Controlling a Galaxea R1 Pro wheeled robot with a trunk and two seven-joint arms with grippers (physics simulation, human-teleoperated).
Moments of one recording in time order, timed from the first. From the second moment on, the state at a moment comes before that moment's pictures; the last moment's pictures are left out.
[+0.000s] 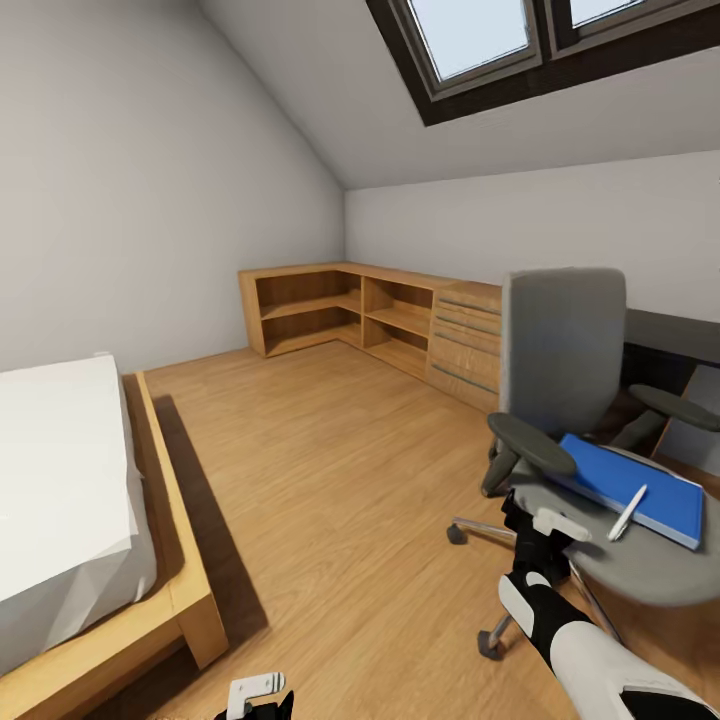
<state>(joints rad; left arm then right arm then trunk) -0.11 -0.10 0.00 -0.74 0.12 0.03 -0.02 -0.71 -0.04 -0.07 -0.28 -0.21 -0.67 -0.34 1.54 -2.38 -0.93</state>
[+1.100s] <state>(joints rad) -0.11 -0.10 0.00 -0.74 0.12 0.03 -0.02 -0.71 -0.04 -0.07 -0.27 -0.21 -0.67 -0.34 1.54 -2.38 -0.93</state>
